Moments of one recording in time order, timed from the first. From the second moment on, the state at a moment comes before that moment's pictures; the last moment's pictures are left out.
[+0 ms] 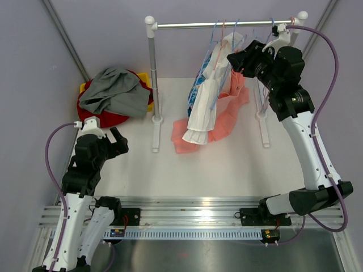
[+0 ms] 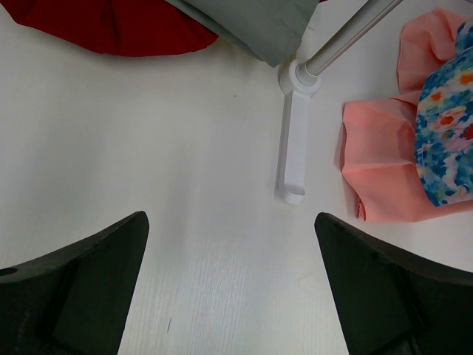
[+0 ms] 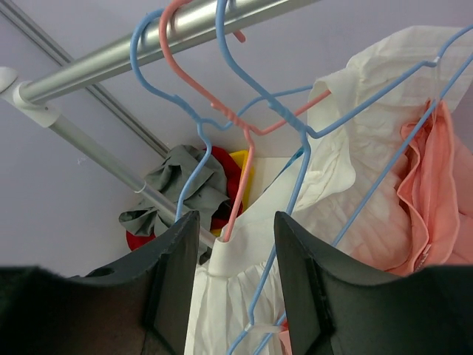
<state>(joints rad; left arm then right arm) -0.12 0.58 0.79 -0.68 -0.09 -0.37 0.27 1.41 1.73 -0.34 -0.16 0.50</state>
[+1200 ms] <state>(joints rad) -0.14 0.58 0.79 -0.68 -0.09 -0.37 0.27 1.56 1.78 -0.34 -0.10 0.51</state>
